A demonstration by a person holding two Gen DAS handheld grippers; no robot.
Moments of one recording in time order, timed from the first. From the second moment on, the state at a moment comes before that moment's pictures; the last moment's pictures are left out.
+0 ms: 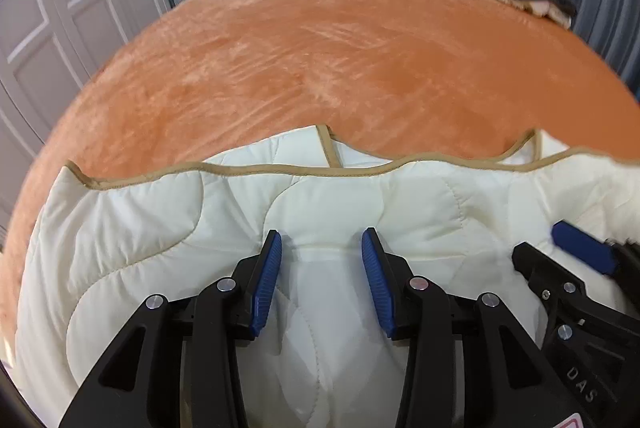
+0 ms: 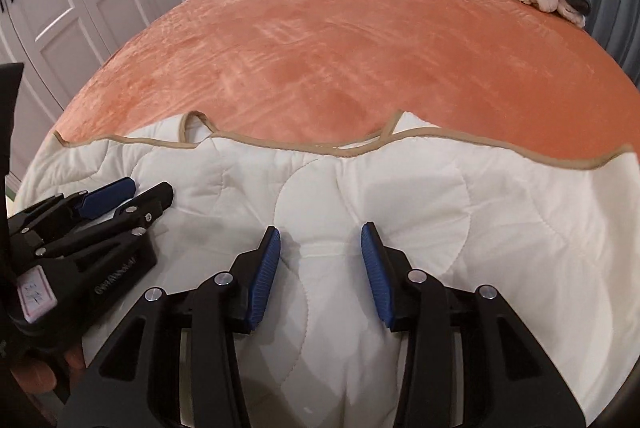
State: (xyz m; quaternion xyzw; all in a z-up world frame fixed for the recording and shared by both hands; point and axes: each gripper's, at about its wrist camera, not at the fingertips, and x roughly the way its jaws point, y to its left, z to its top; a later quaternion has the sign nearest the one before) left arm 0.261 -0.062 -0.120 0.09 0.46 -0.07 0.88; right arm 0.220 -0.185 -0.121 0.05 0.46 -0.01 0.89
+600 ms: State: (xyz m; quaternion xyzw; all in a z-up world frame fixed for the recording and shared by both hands) left arm 0.266 -0.076 -0.132 0.13 0.45 -0.04 0.88; right arm 0.221 -0.194 -0.132 0.09 0.44 0.01 0.89
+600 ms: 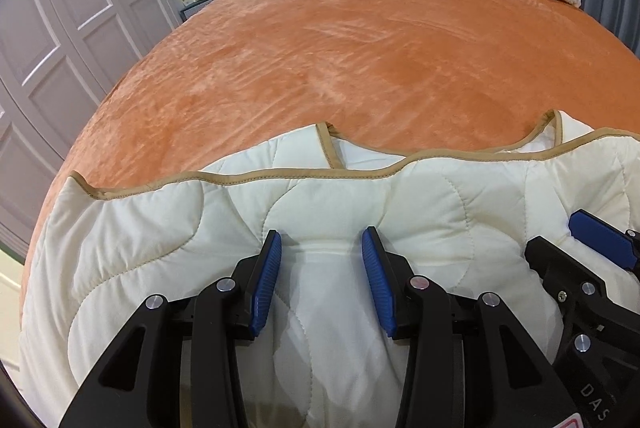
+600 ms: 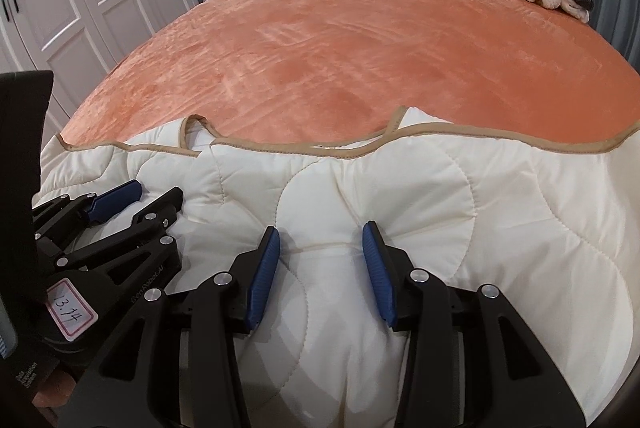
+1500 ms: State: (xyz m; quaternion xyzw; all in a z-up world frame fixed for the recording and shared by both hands) left arm 0.182 0.112 -0.043 -0.11 0.47 -0.03 0.87; right arm 0.131 -0.182 -0.055 0.11 0.44 0.00 0.89
